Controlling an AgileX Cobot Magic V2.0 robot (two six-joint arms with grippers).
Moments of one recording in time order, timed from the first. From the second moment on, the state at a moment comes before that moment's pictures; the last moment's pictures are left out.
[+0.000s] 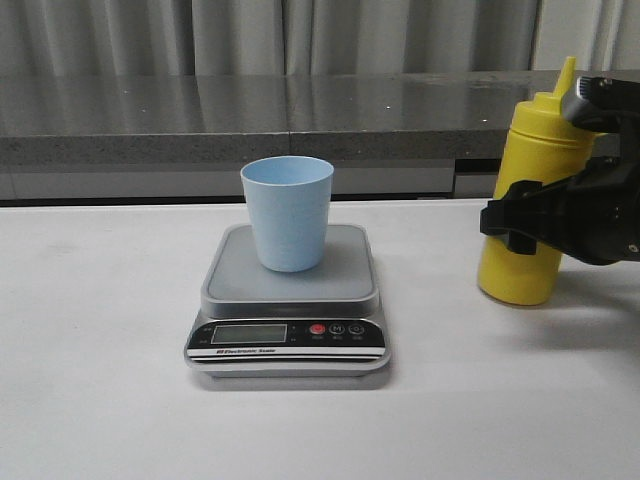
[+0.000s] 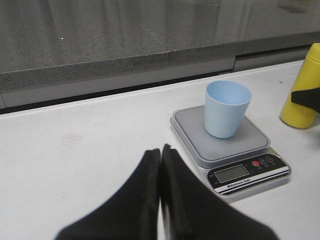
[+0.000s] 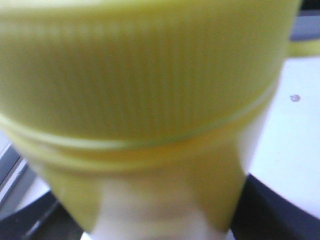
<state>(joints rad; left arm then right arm) -0.30 0.28 -0.40 -0.13 0.46 0.08 0.19 1.82 -0.54 -0.12 -0.88 0.25</state>
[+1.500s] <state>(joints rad) -0.30 0.28 -0.40 -0.13 0.46 0.08 0.42 1.55 -0.97 -0.98 0.22 0.17</state>
